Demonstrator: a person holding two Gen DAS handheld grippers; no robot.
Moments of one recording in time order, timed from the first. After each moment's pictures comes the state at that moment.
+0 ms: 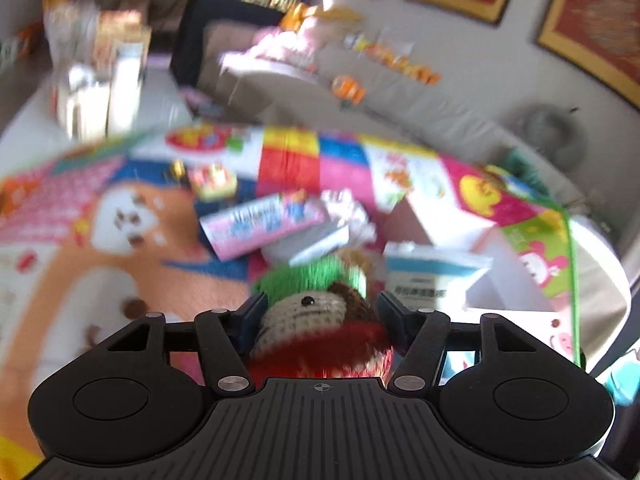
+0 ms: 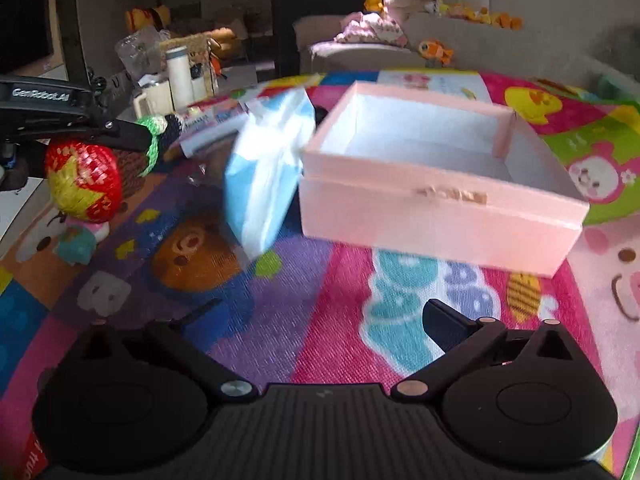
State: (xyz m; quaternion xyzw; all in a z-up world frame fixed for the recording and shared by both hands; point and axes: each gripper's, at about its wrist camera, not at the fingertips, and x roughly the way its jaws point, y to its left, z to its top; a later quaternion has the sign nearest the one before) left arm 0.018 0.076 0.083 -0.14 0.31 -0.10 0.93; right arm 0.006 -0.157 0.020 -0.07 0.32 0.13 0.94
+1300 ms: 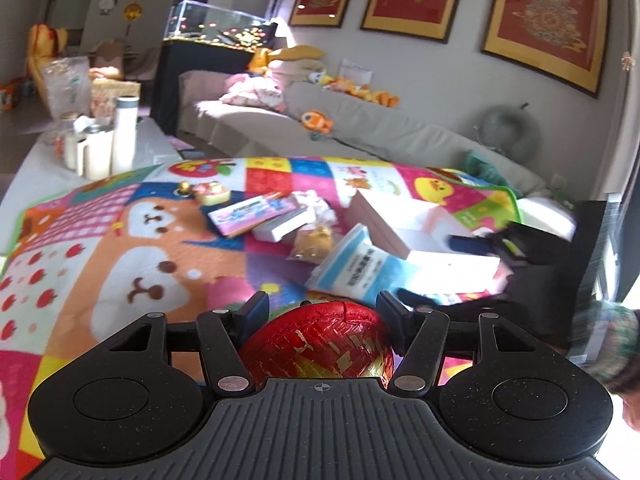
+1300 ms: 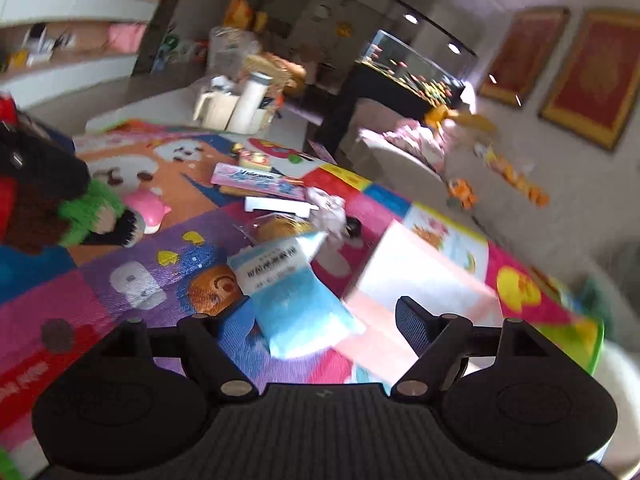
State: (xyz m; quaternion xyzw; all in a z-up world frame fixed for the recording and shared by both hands) left arm -0.105 0.077 0.087 -0.11 0.26 -0.12 0.95; right arm -0.039 -0.093 0.050 -0.33 0.20 0.16 0.91
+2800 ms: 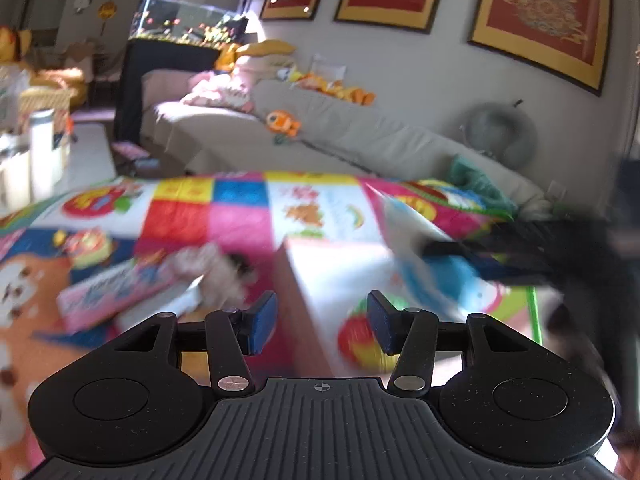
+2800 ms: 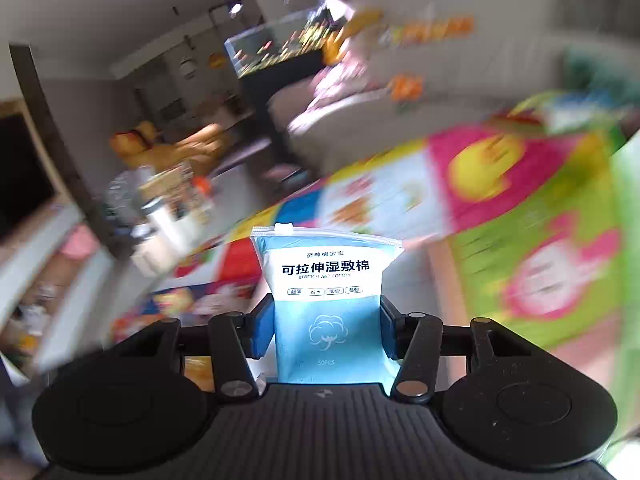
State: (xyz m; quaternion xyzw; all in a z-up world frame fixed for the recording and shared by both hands) left arm 0.067 -0.037 0.088 -0.10 0.26 -0.16 0.95; right arm 0.136 -0.291 0.112 0.18 0.33 0.18 0.91
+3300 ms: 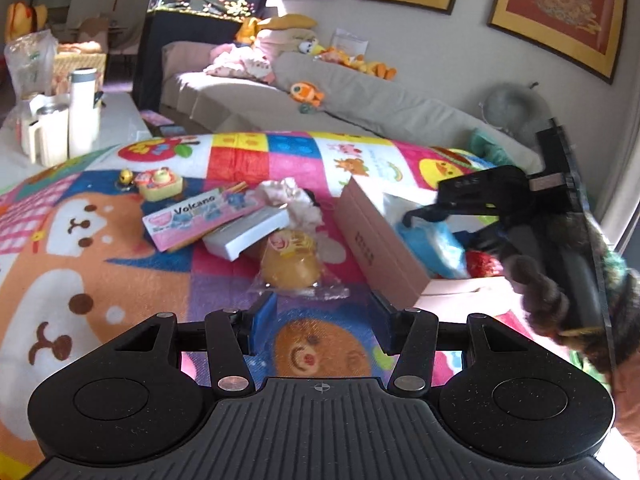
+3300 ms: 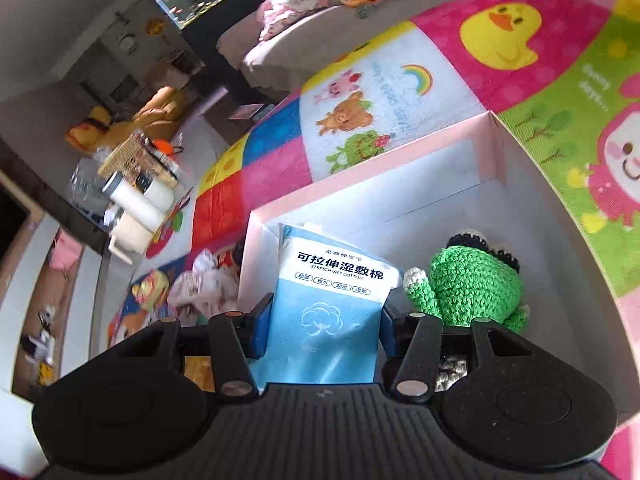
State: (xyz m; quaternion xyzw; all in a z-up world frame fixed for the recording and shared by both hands) left arm 0.027 0.033 0.057 -0.10 0.30 -0.15 0.94; right arm 0.180 -0.244 0.049 0.21 0.43 0.11 0.87
